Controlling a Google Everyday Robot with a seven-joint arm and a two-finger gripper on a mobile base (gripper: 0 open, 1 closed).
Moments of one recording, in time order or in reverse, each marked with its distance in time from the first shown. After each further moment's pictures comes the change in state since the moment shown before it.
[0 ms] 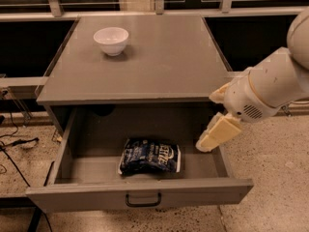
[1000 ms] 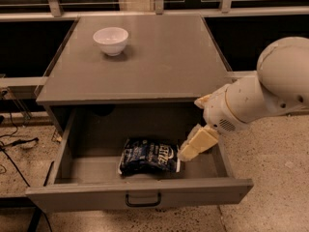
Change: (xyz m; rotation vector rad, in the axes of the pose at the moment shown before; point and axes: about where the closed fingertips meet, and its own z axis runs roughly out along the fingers) arm -0.014 0.008 0.054 -0.004 -0.078 0.013
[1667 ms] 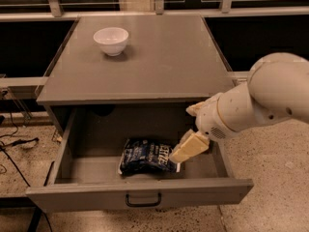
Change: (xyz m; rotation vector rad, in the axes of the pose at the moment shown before) arm -0.004 0.009 0.021 -0.005 -0.038 0.004
